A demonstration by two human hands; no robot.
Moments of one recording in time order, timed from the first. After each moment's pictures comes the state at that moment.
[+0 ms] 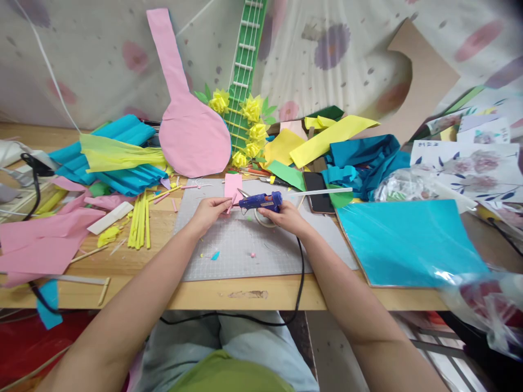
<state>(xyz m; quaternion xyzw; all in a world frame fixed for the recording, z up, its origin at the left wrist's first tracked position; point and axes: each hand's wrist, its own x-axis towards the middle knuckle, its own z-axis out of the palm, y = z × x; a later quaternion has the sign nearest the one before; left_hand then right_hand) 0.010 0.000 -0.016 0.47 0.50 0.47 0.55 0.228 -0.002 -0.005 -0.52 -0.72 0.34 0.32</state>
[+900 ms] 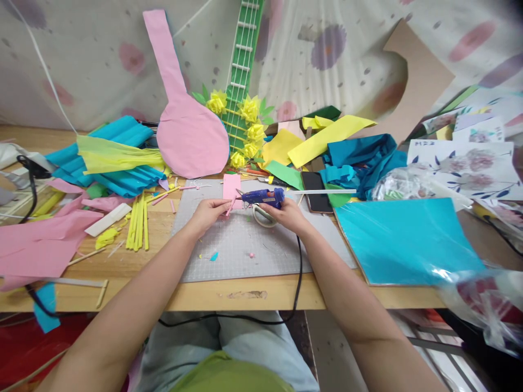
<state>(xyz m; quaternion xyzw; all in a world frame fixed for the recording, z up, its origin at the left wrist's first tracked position) 0.010 -0.001 -0.015 0.49 0.50 0.44 0.56 0.231 -0.001 0.001 -0.55 -0.71 0.29 0.34</state>
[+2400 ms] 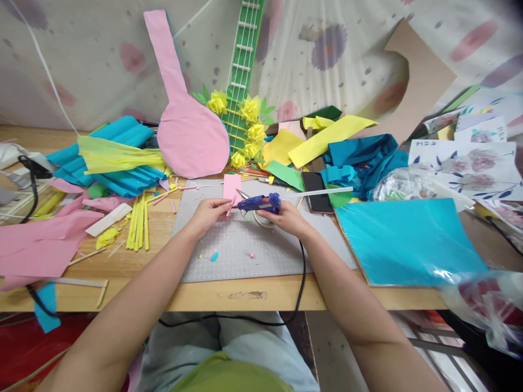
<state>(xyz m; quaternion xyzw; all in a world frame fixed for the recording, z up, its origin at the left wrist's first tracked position) 0.011 -0.003 -0.012 0.46 0.51 0.46 0.56 0.229 -0.007 0.004 -0.49 -0.76 0.31 0.30</state>
